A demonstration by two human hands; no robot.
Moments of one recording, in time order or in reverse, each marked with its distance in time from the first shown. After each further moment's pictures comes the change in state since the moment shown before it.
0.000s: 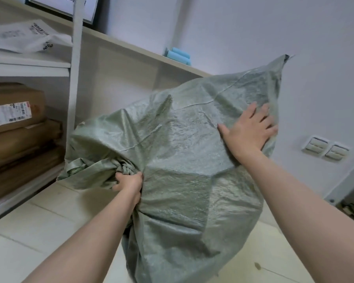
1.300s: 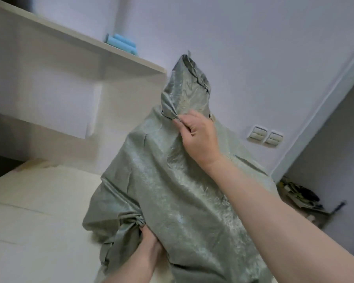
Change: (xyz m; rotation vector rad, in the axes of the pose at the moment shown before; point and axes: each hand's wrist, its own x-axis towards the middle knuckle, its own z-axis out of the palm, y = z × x) left_hand -0.132 -0.157 0.133 -0.639 -0.636 -0.492; right_hand -0.017 0.074 -0.005 0.778 0.185 -0.625
